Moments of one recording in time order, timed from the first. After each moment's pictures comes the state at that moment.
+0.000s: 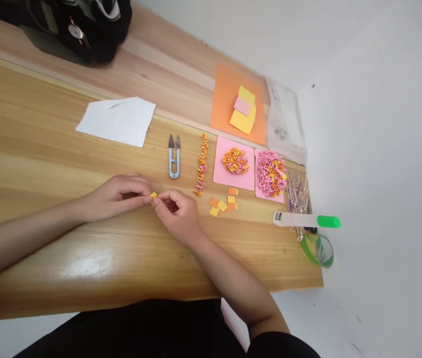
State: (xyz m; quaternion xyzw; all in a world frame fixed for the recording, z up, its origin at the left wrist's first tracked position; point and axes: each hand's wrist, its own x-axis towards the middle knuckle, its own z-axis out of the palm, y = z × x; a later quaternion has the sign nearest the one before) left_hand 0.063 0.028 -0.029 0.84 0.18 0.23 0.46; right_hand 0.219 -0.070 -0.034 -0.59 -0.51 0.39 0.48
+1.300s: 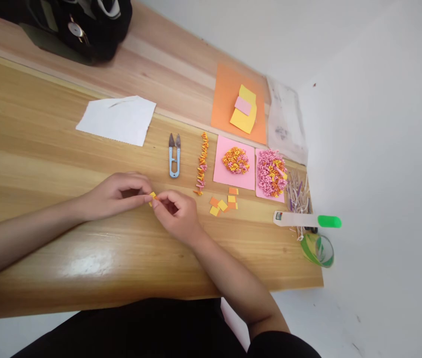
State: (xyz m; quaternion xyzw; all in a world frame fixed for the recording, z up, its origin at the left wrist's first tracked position) left_hand 0.061 0.026 -0.026 0.81 0.22 0.21 0.50; right_hand 0.220 -0.072 -0.032 -0.59 -0.54 0.39 0.45
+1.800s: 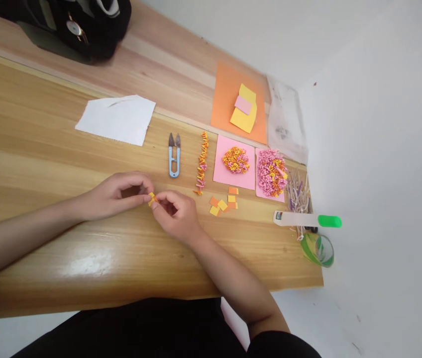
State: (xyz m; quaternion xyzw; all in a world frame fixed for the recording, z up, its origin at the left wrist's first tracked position) left_hand 0.062 0.023 -0.026 0.78 0.24 0.20 0.54; right_hand 0.220 -0.073 -0.032 -0.58 -0.55 0.39 0.45
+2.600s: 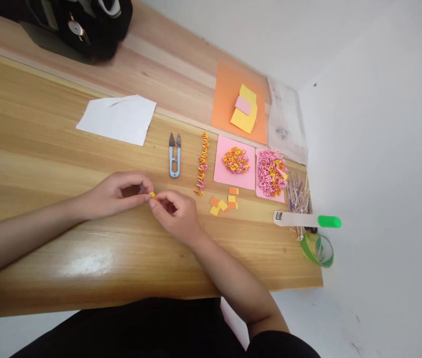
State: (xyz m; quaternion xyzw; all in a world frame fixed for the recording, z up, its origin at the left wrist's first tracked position) left_hand 0.063 0.023 -0.025 0.77 0.26 0.20 0.54; right_hand 0.220 -0.072 -0.031 -0.59 -0.55 0.39 0.44
